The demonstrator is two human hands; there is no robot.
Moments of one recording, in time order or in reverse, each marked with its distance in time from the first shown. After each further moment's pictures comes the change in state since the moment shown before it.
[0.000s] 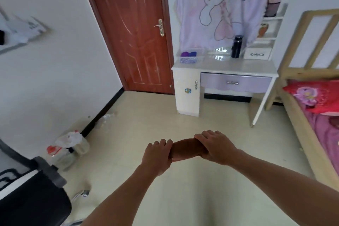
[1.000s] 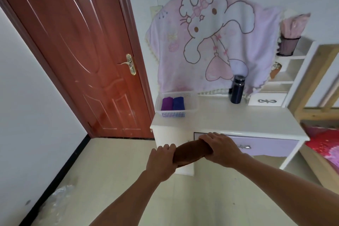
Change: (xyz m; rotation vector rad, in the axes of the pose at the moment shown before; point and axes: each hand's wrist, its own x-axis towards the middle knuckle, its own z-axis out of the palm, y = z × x) left_hand 0.650 -0.112 -0.062 -0.081 0.116 0.137; right_hand 0.467 0.418 0.012 0.129 0.115 0.254
